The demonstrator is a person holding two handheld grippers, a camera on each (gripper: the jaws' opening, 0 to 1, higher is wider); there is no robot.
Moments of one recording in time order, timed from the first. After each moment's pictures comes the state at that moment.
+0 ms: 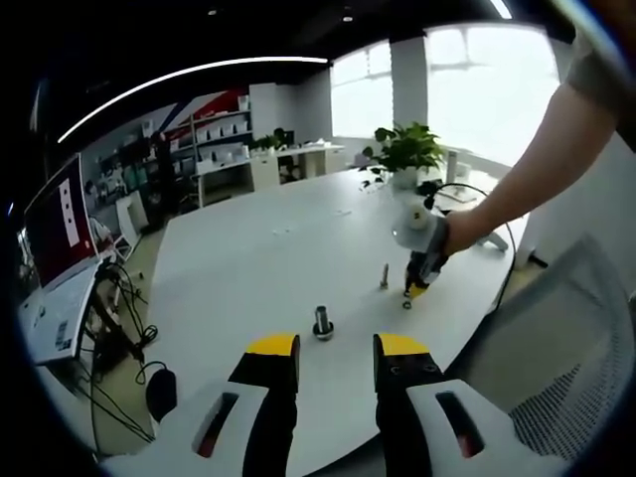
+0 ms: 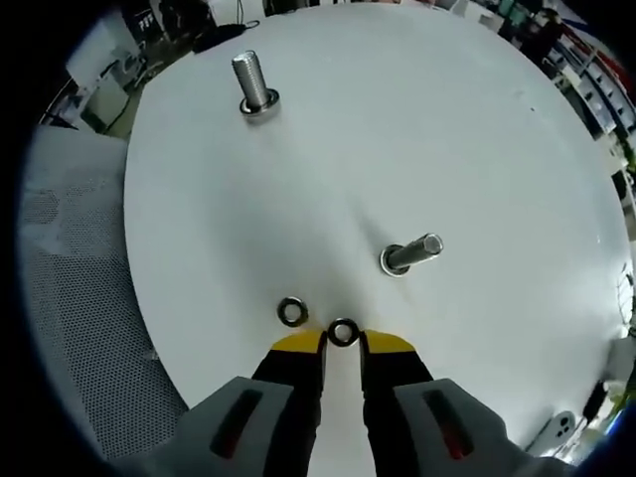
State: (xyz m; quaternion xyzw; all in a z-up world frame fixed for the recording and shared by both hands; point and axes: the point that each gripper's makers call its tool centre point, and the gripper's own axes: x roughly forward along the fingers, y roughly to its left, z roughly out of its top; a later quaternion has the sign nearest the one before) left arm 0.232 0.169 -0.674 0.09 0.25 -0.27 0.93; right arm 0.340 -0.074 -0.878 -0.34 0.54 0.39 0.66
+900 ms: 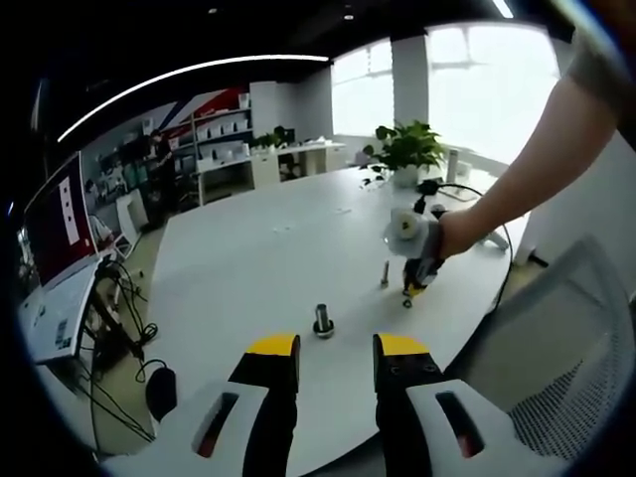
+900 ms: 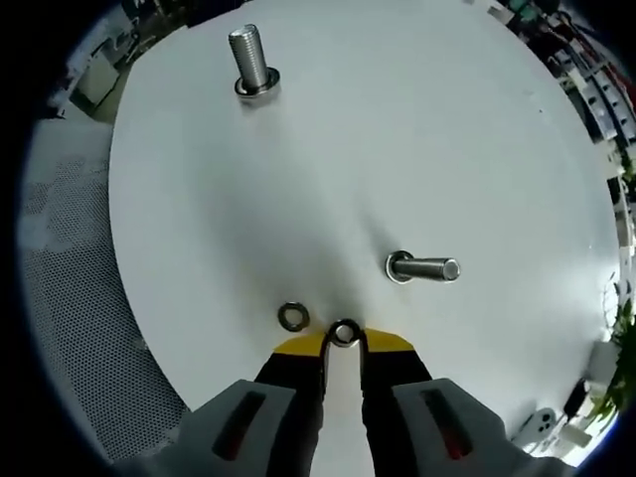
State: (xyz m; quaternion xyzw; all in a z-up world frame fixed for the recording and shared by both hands) left arm 0.232 0.169 -0.675 0.09 0.25 -0.27 0.93; right arm 0.339 -0.074 -0.878 -0.37 0.55 0.36 0.66
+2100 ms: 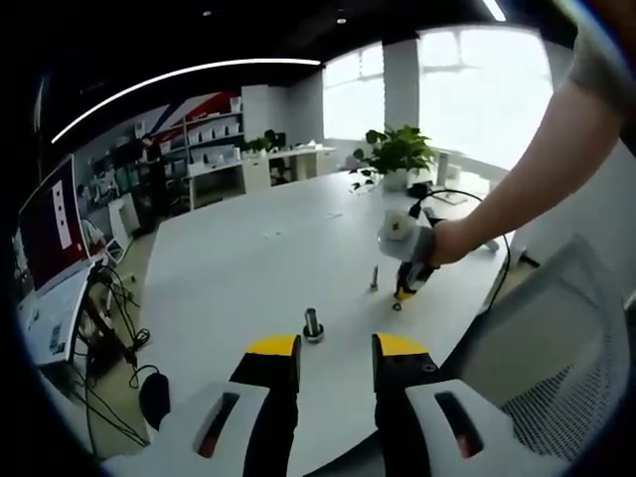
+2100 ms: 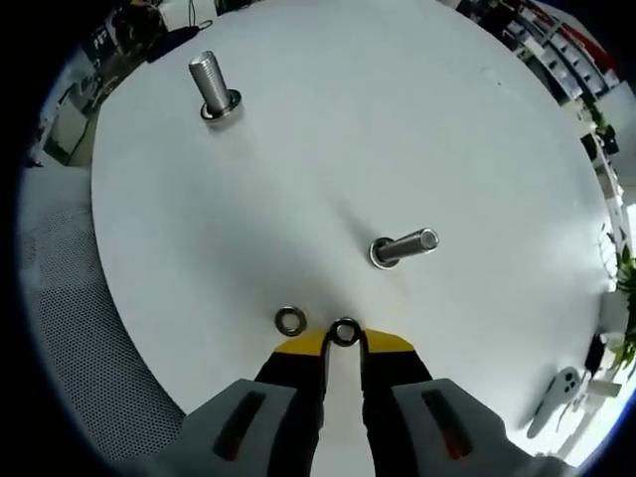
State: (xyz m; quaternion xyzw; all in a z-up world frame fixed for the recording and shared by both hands) left arm 0.229 0.160 -0.670 0.08 0.24 -0.29 0.92; right arm 0.339 -0.076 -0.877 -0.32 0.56 0.30 0.71
